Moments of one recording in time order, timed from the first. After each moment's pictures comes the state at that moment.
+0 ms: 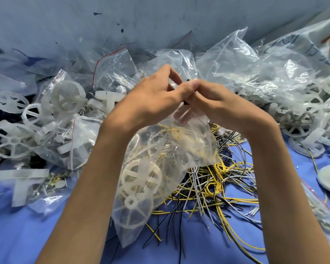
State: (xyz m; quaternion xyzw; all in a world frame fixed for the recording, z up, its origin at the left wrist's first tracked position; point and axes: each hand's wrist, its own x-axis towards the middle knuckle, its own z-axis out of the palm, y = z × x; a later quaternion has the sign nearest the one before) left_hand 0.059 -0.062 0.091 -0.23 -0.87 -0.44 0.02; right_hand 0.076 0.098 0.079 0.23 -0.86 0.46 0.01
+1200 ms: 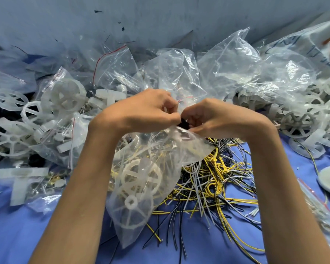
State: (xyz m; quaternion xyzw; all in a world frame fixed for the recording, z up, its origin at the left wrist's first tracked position) left_hand 0.055 -0.080 0.084 -0.33 -0.90 -0.27 -0.06; right_hand 0.075 0.100 0.073 0.22 -0.93 0.29 -0.10
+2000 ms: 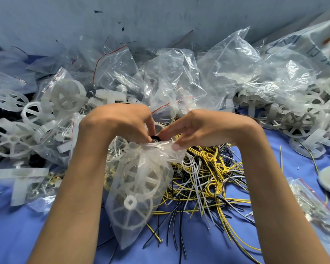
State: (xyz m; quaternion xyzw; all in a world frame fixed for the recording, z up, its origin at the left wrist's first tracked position) left_hand 0.041 -0.099 0.072 -0.24 -0.96 -0.06 -0.15; right_hand 0.075 0.089 0.068 0.25 -0.91 0.26 -0.20
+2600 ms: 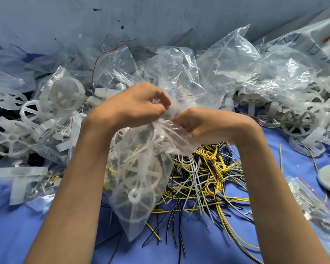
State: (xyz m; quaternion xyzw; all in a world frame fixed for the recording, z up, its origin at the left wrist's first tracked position) left_hand 0.047 -0.087 0.084 -0.27 -0.92 -0.30 -0.02; right_hand 0.076 0.086 0.065 0.26 -0.91 0.26 -0.17
